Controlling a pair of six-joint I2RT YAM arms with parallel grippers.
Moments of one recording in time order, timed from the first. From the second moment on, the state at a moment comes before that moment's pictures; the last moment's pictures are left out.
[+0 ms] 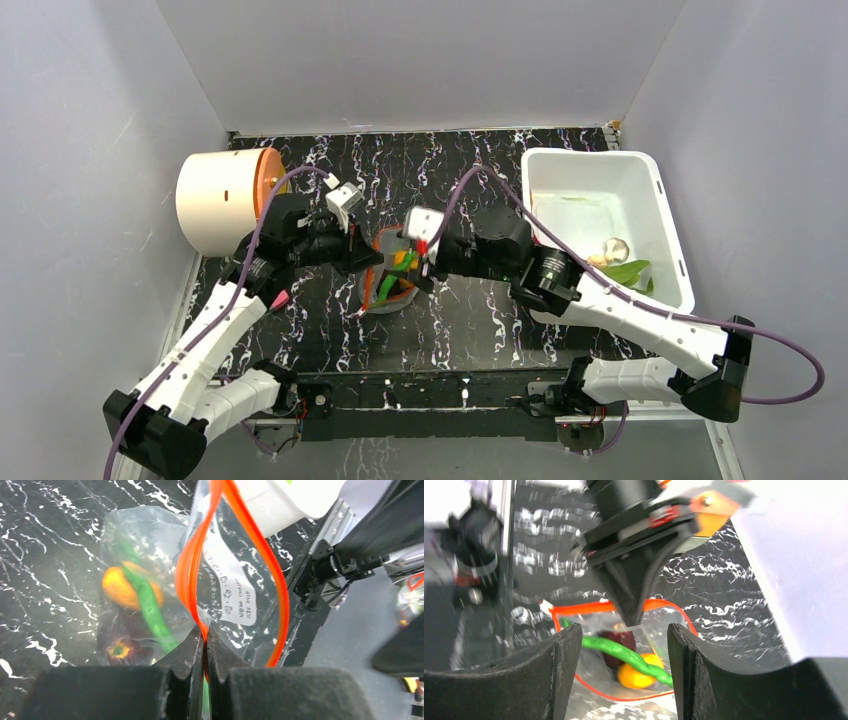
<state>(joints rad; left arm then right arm) -0.44 0.99 0.94 -0.50 0.64 -0.13 1.03 1.17 1.15 -0.21 -0.29 -0.49</state>
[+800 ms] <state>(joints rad) -0.44 0.92 0.85 -0.34 0.43 -0.03 0.70 1.22 1.33 -0.51 0.34 0.46</state>
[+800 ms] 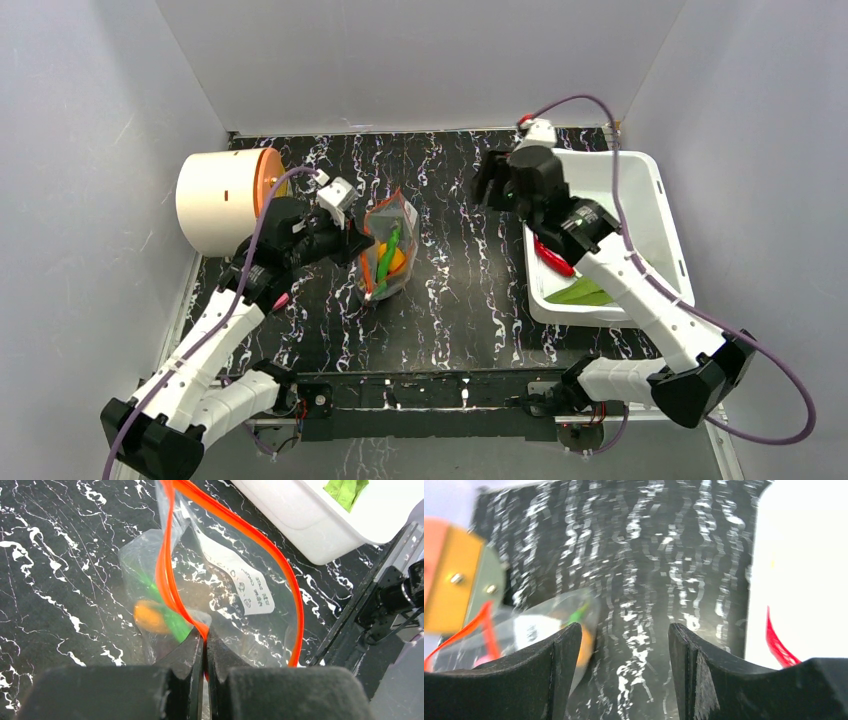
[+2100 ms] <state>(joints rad) -0.44 1.10 1.10 -0.49 0.39 -0.06 -0.09 1.45 1.08 -0.37 -0.16 0.35</state>
